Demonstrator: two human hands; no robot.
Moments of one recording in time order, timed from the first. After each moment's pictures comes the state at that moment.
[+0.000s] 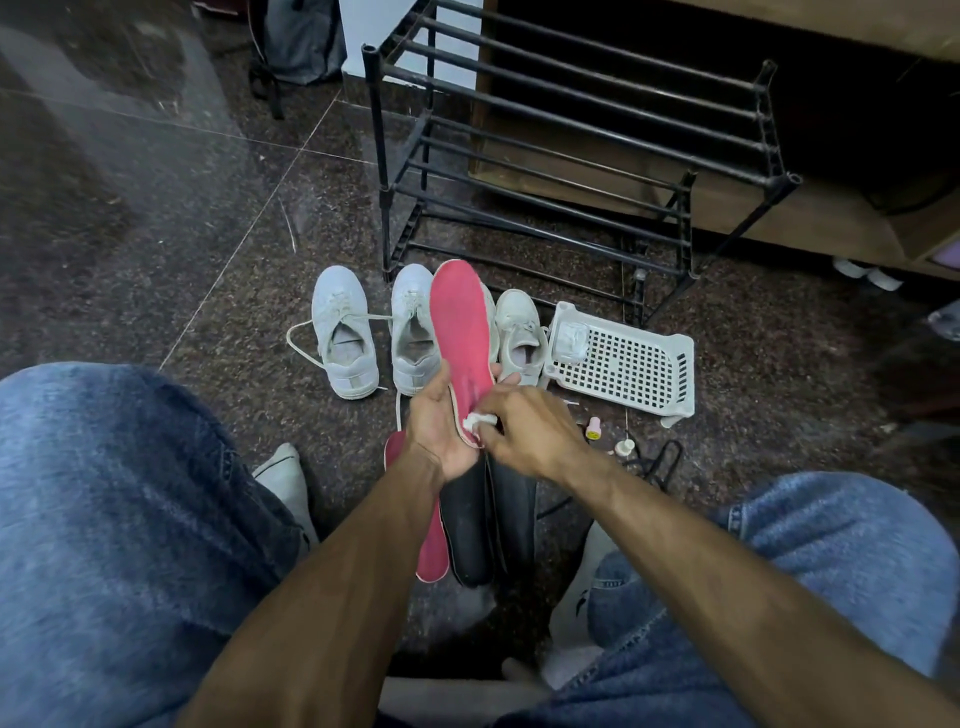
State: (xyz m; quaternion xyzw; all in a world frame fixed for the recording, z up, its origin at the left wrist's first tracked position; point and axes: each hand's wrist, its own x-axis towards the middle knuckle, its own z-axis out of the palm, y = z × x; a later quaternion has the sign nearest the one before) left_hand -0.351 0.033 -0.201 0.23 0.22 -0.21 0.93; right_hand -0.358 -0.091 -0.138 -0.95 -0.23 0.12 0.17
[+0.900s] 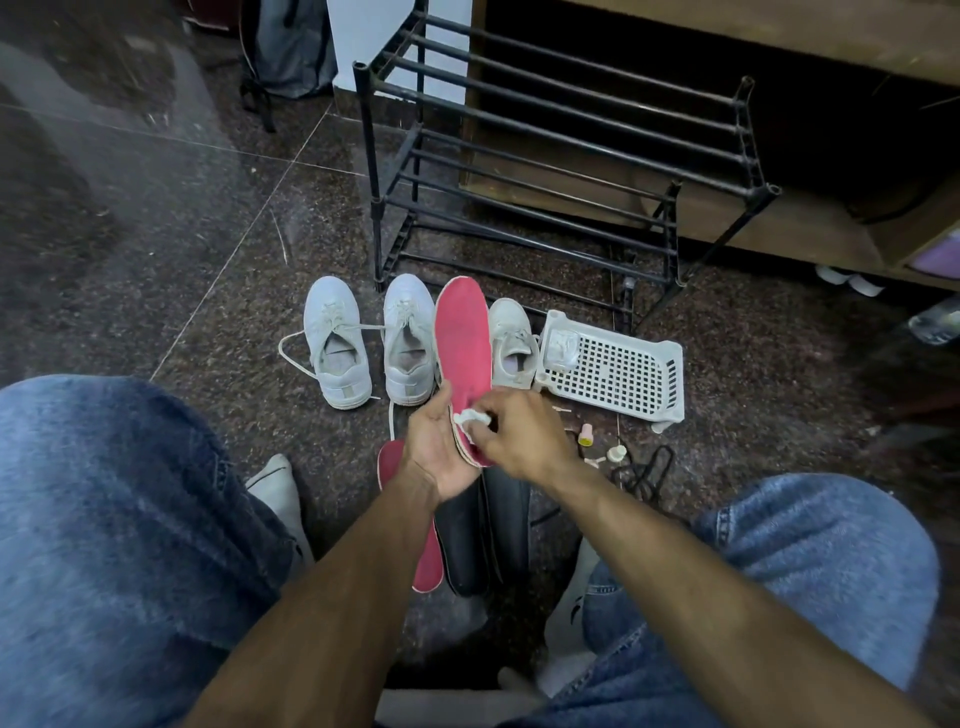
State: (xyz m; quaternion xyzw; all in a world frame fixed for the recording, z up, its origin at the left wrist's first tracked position) left_hand -0.361 0.026 -0.201 0.21 0.21 -0.22 0.93; right_hand -0.358 -0.087 -0.149 -0.95 -0.14 0.11 0.25
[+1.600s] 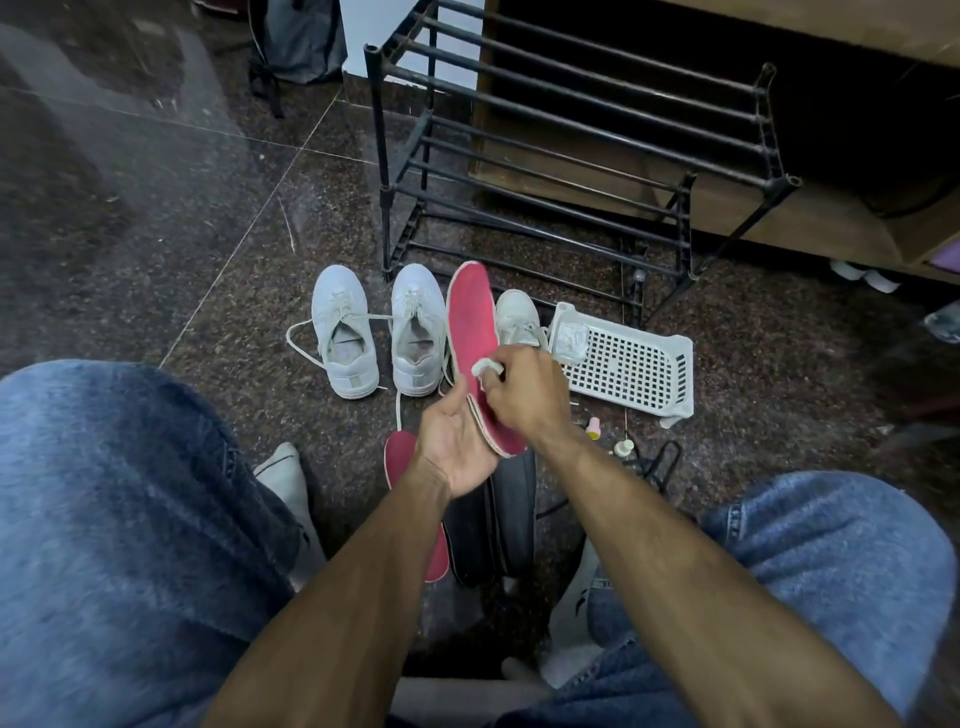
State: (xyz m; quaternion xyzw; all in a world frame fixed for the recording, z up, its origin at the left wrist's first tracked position) left_hand -0.366 0.021 -0.202 0.18 0.18 -0.23 0.94; right_hand -0.329 -0.071 -0.144 -0.97 -0.04 0.02 0.22
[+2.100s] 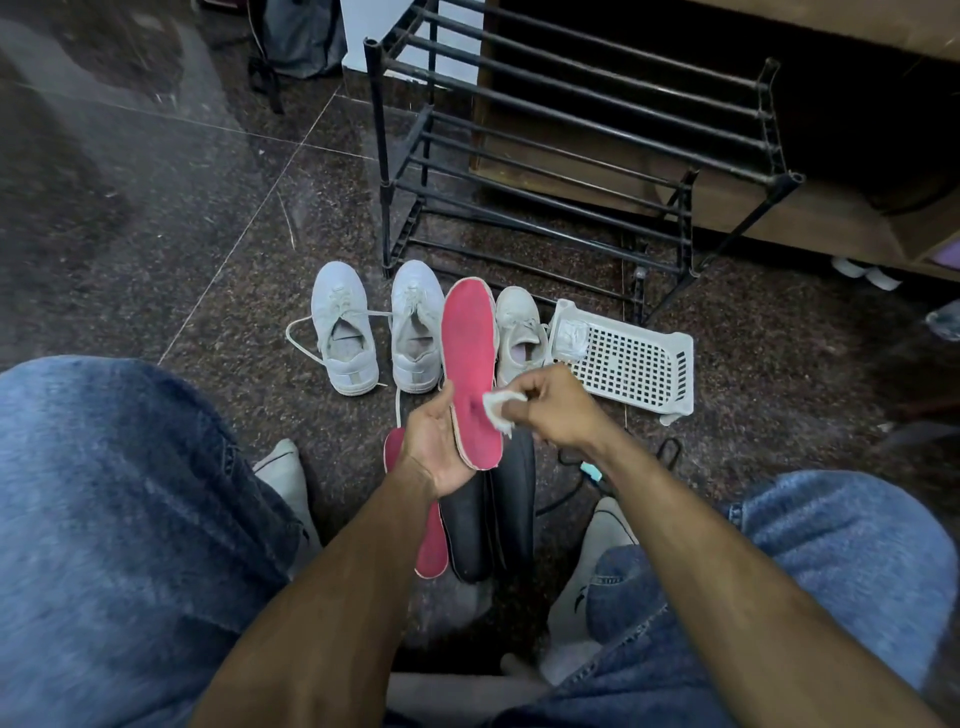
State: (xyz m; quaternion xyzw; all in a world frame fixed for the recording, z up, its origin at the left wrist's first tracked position) left_hand -0.366 0.038 -0.219 0.23 0.24 -0.23 0.91; right_hand -0.338 -0.113 -0.140 -0.87 -0.04 0.23 0.45
